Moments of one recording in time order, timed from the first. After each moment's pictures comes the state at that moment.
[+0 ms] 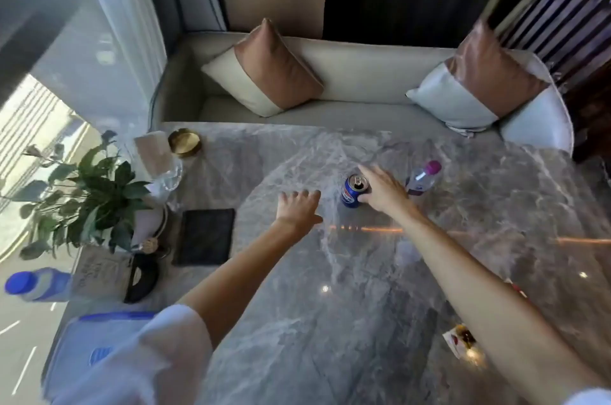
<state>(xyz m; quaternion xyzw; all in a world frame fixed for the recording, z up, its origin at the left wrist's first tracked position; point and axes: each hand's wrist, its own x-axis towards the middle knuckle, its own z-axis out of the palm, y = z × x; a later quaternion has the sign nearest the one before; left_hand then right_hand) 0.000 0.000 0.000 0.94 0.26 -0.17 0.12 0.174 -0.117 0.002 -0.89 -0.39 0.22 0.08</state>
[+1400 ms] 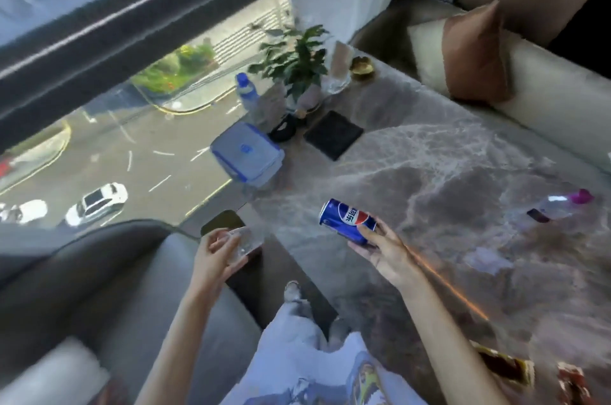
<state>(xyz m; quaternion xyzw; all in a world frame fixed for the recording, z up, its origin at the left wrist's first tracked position) -0.380 -0.298 0.023 0.17 0.69 0.46 0.54 -0.054 -0.269 -0.018 -0.47 -0.05 0.75 0.46</state>
